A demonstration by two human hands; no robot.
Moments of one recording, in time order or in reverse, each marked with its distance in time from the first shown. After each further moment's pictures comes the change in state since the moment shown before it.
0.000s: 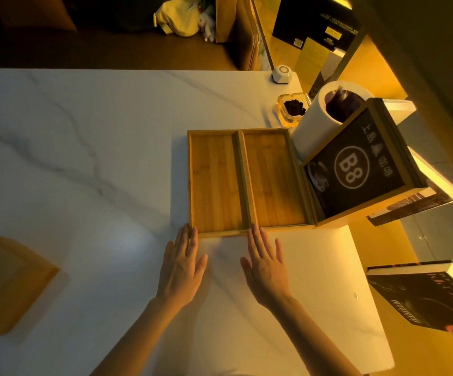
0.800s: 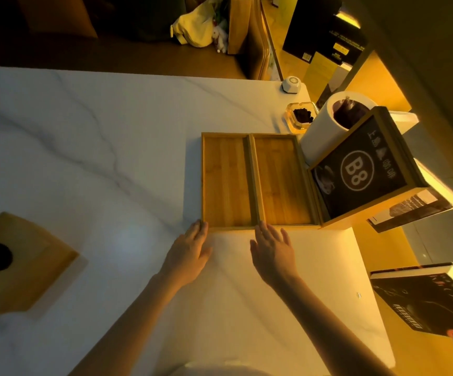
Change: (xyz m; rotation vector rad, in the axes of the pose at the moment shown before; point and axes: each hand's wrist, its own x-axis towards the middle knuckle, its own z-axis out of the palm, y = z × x) left_hand 0.006 -0.002 -0.033 -0.011 -0.145 0.057; right_hand 0.009 -0.014 -0.029 -0.041 0.072 -0.002
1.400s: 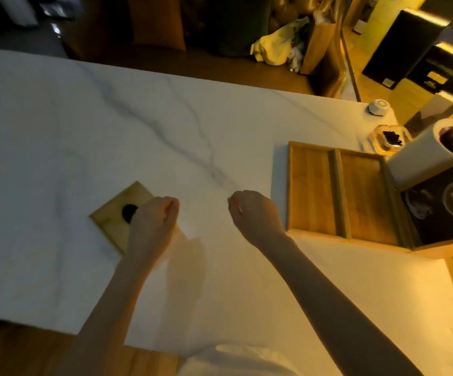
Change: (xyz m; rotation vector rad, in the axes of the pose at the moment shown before) left_hand -0.126 -0.127 -0.148 -0.167 0.662 -0.269; right_hand 0.022 -0.232 -0.051 0.194 0.149 -0.398
